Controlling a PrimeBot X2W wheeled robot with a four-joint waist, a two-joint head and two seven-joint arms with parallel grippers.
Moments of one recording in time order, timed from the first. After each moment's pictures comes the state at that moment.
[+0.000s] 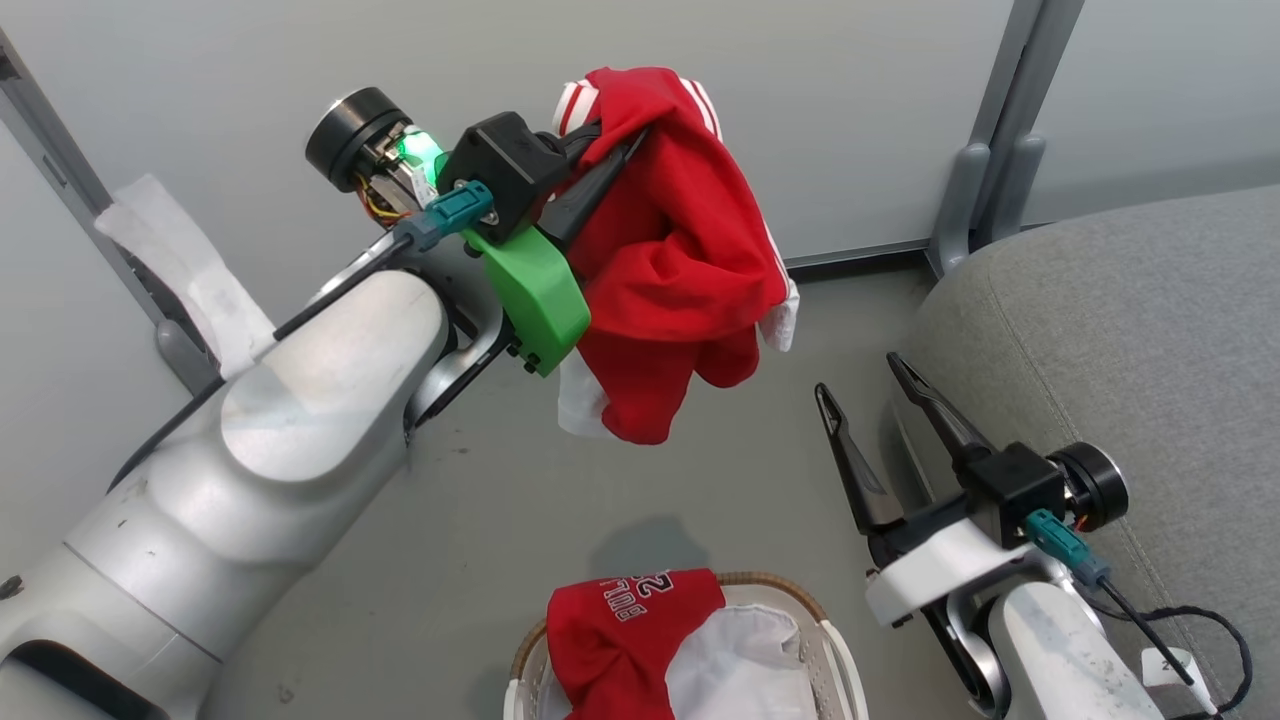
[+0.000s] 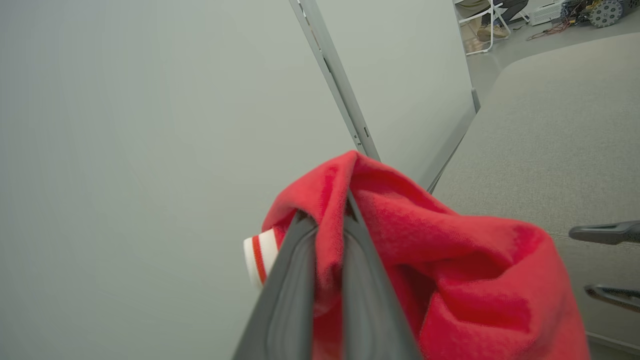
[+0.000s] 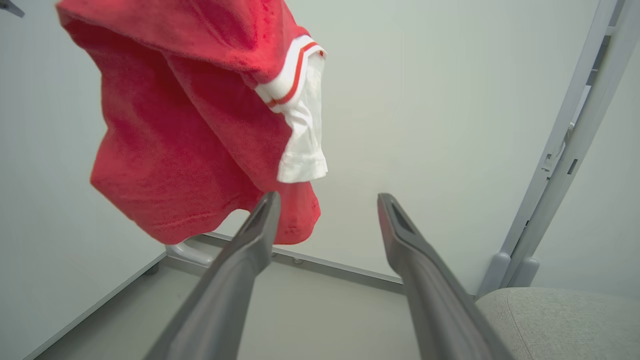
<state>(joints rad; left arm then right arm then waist) -1.04 0.32 -1.01 0.43 -0.60 -0.13 -0.12 -0.21 -0.05 0.21 0.17 0.05 0.13 -0.26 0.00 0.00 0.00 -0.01</state>
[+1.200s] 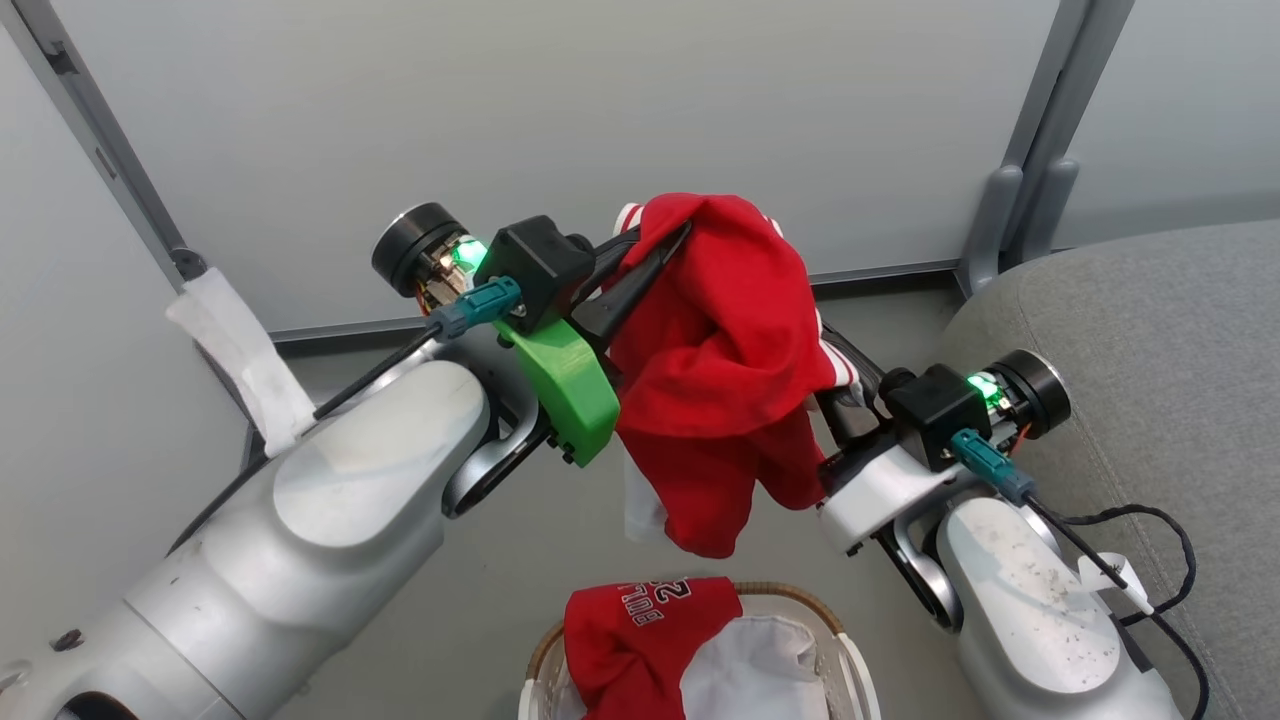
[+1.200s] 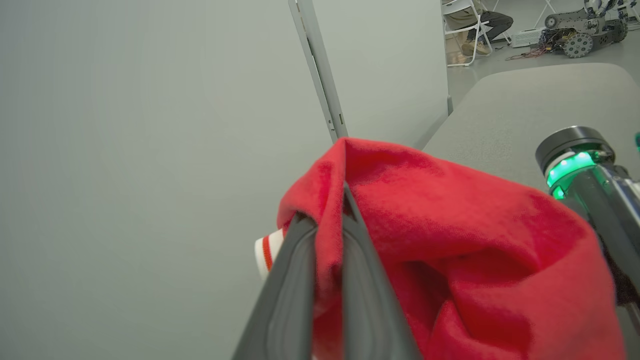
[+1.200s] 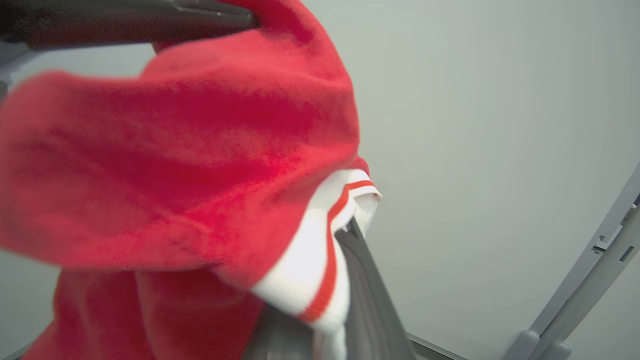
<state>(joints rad) -0.95 0.30 -1.09 0.42 -0.71 -0.12 -0.18 -0.42 -0.05 0.31 0.31 0.01 0.13 -0.26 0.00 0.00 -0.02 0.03</state>
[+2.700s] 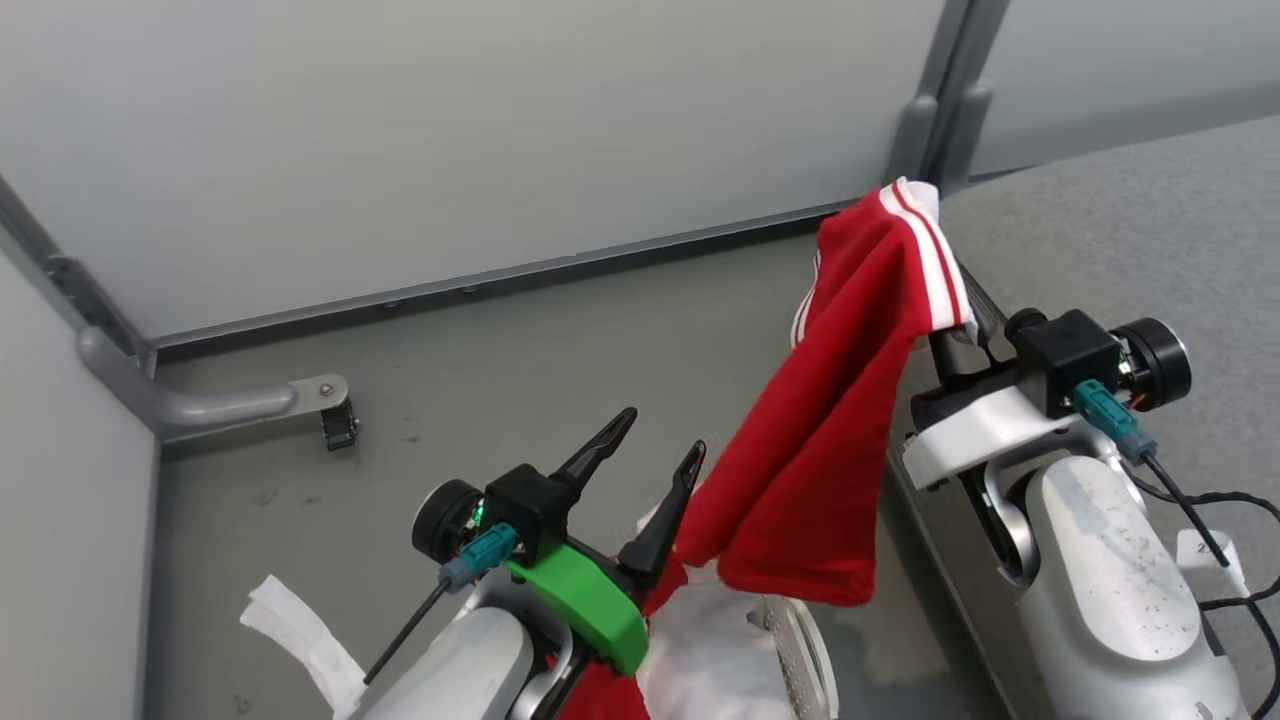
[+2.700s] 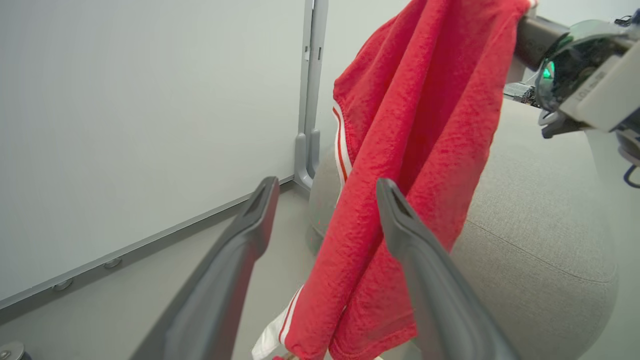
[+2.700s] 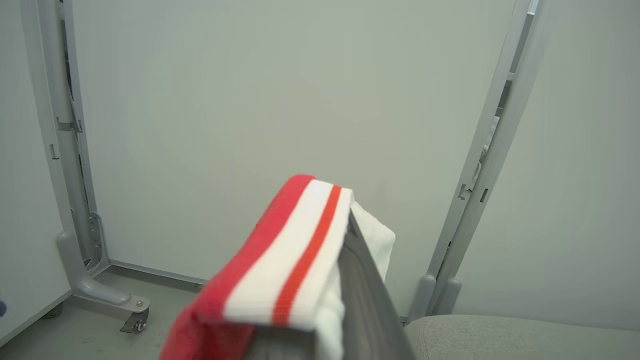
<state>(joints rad) -0.39 0.12 -0.75 0.40 -0.51 -0.13 -0.26 -0.43 -0.05 0.10 0.26 -0.01 0.13 -0.26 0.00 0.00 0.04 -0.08</state>
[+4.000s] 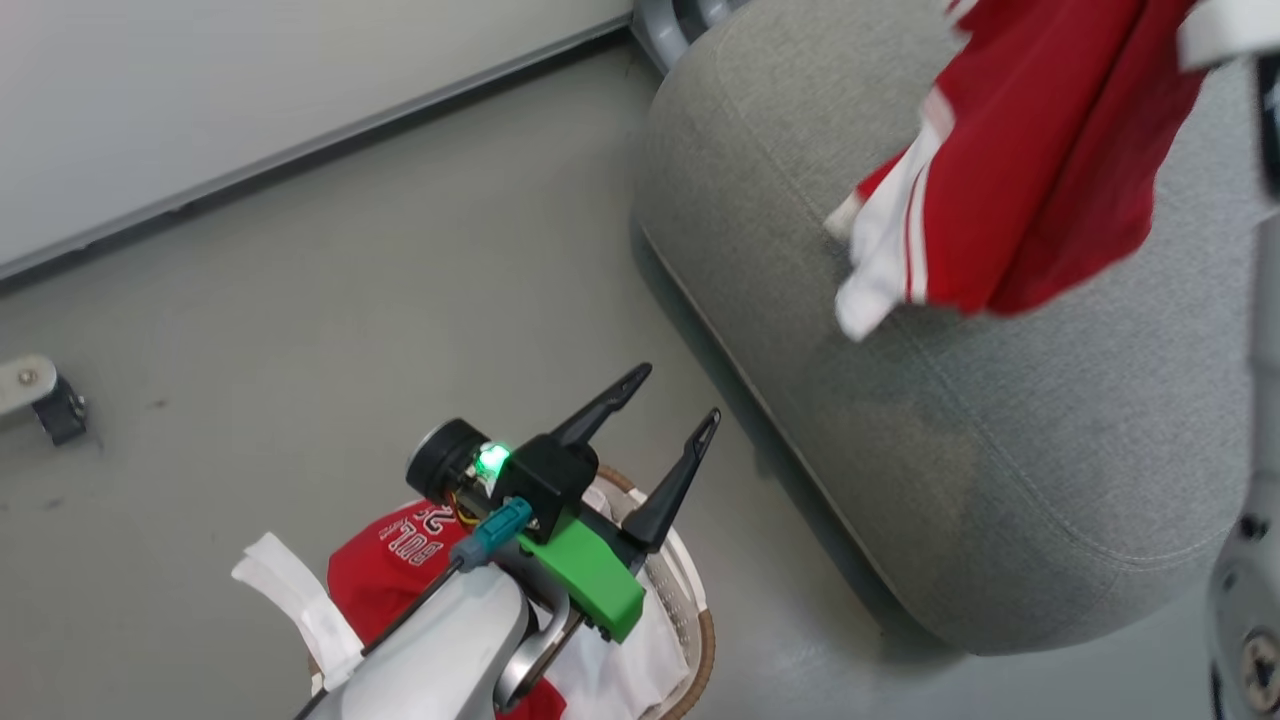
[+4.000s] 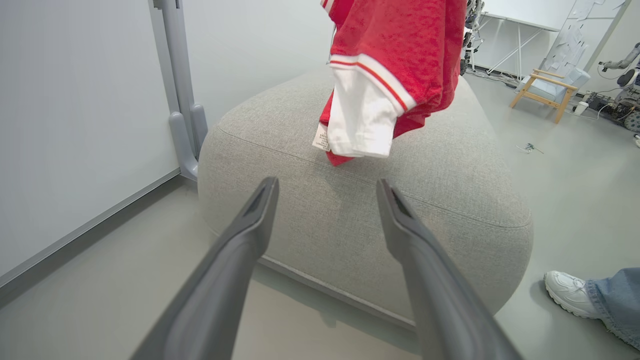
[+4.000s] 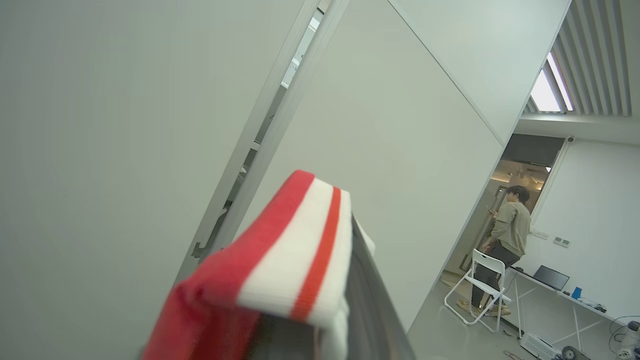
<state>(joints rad) -0.47 0.17 -0.80 0.35 -0.42 -0.13 -0.26 -0.97 -0.16 -0.19 0.33 -0.25 0.13 -0.26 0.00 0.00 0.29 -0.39</state>
